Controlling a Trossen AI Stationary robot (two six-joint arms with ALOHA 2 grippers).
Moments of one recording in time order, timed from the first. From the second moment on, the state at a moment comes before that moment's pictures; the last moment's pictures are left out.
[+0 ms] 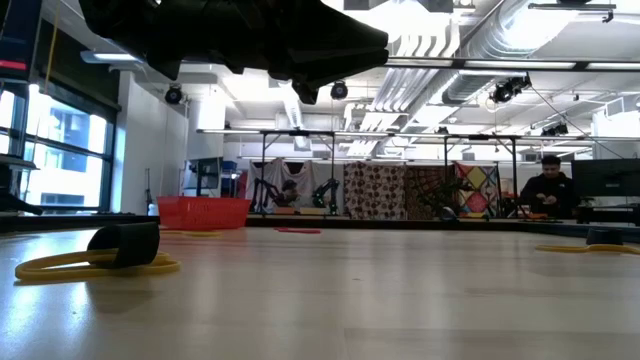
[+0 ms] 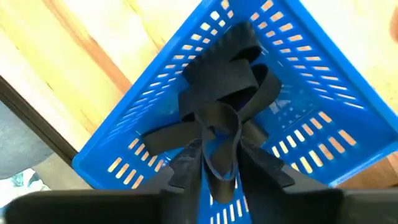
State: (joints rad) left arm -0.21 1.77 0.83 0.78 -0.01 -0.02; right arm 0.88 1.49 0.95 -0.86 -0.06 1.53
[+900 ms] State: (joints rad) left arm -0.21 1.77 0.83 0.75 -0.01 -0.04; right arm 0.61 1.49 1.02 -1.10 0.27 1.04
